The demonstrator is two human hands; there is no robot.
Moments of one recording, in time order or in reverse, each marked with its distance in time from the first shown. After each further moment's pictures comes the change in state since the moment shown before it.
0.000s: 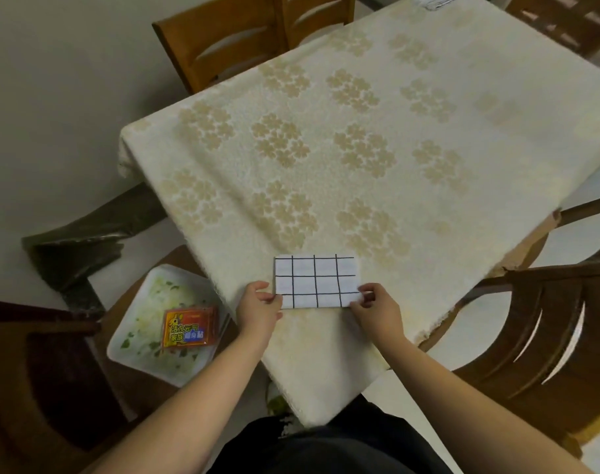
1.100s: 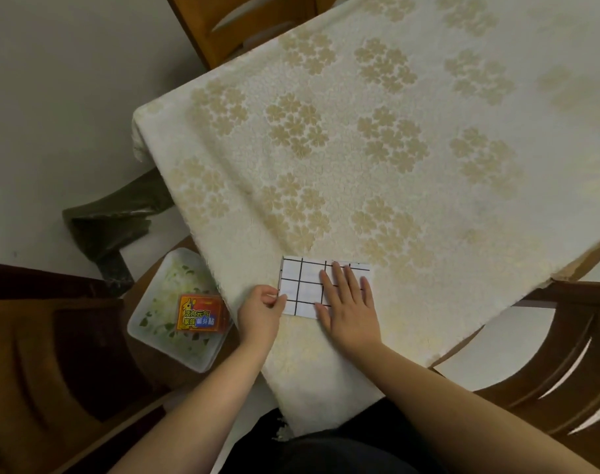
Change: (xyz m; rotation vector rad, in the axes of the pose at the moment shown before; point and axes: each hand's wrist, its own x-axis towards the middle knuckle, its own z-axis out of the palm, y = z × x) left_hand 0.014 -0.007 0.010 0.394 0.146 0.116; right_hand 0.039 0.015 0.062 -0.740 -0.034 -0.696
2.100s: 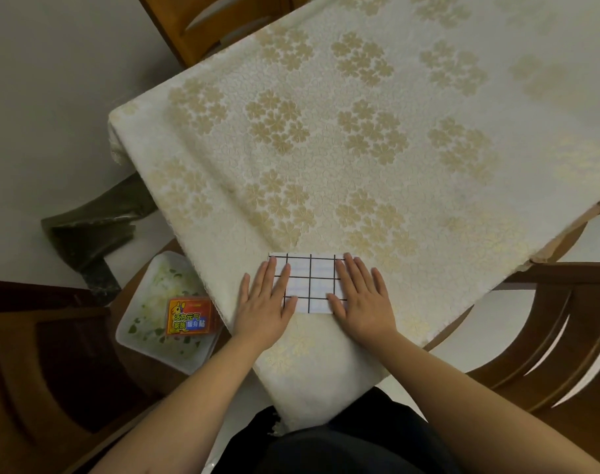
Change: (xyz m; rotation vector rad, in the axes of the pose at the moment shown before) left_hand 0.009 -0.012 0.009 0.975 -0.213 0.628; right_hand -0.011 0.036 -0.025 0.014 -0.064 0.086
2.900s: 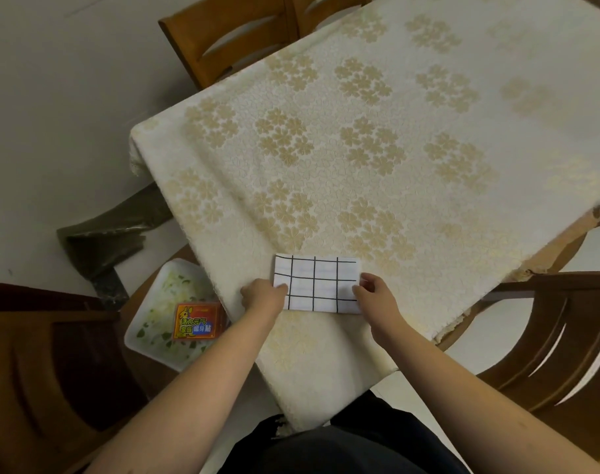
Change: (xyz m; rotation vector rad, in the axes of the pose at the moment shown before) left_hand 0.021 0.019 -0.053 -0.787 -0.121 -0.754; right_hand 0.001 -0.012 -0.047 1.161 -0.064 0.694
